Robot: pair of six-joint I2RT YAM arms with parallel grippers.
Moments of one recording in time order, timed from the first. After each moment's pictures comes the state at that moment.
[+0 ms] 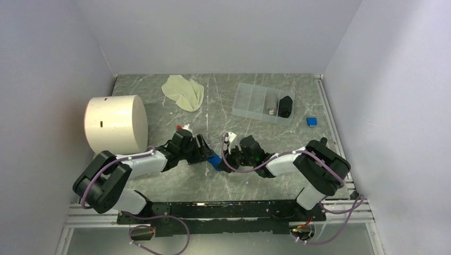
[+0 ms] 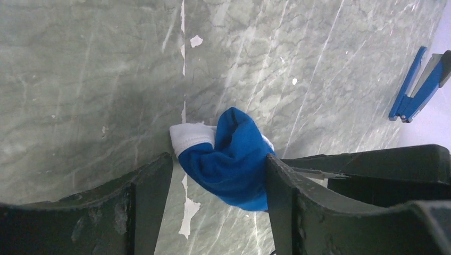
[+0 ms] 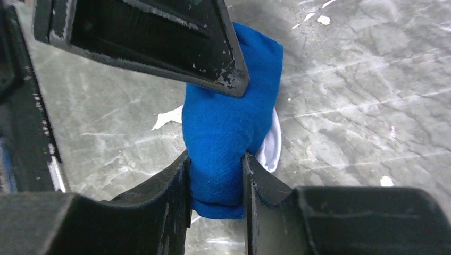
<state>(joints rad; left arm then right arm) -0.62 1.40 0.51 0.15 0.15 -0.93 0.85 1.59 0.48 0.58 -0.32 0.15</state>
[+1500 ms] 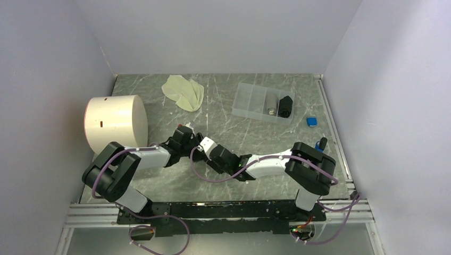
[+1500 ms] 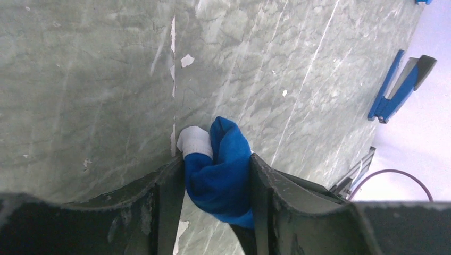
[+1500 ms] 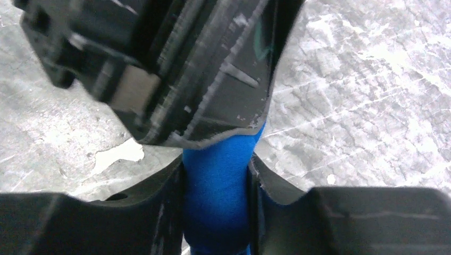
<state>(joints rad) -0.58 1.53 0.55 0.23 0.23 -0.96 1.12 1.70 0.79 0.16 0.30 0.01</state>
